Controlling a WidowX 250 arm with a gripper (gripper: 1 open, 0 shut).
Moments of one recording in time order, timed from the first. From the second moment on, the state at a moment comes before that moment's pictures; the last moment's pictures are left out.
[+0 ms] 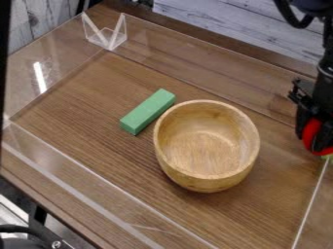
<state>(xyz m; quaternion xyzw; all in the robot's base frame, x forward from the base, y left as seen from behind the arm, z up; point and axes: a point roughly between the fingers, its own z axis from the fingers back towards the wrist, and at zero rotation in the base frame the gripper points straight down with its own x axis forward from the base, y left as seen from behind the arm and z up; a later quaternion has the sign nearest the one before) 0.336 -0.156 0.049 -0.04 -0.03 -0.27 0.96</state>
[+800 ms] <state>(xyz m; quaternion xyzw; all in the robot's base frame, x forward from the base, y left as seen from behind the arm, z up) 0.347 -0.151 0.051 -0.04 -0.02 -0.25 0.97</state>
